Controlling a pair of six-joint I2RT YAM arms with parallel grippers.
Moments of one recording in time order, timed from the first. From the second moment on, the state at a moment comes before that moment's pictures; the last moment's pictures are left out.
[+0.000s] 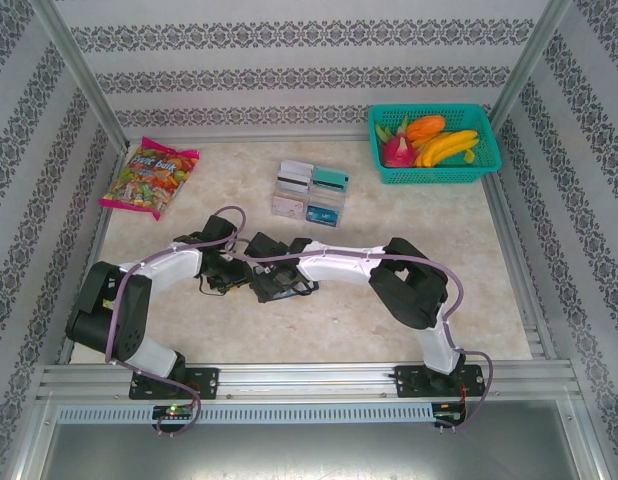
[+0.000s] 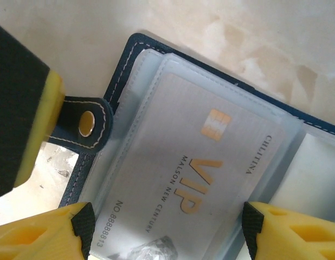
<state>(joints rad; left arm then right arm) -0.29 1.52 0.75 -0.54 0.28 -0.62 1.01 2.04 1.41 -0.59 0.04 0.39</state>
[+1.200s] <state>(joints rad) -0.29 1.52 0.75 -0.54 0.29 -0.62 1.01 2.04 1.41 -0.59 0.07 0.41</state>
